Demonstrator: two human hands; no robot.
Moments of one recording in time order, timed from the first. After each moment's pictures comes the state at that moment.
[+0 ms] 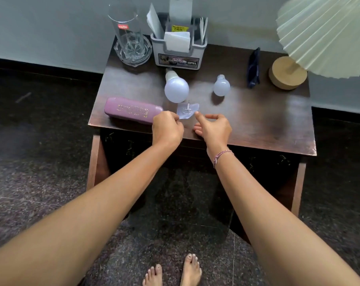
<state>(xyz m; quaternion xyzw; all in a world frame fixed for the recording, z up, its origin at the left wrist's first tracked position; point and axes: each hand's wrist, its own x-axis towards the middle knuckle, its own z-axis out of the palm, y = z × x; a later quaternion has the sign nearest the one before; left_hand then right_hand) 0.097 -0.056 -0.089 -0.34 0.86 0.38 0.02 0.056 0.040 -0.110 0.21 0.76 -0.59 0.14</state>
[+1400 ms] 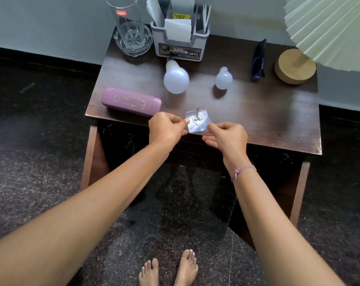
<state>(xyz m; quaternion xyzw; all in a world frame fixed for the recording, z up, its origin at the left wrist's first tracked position) 0.110 -0.044 -0.100 -0.41 0.72 0.57 0.01 0.075 0.083 -0.100 0.20 0.77 -0.58 0.21</state>
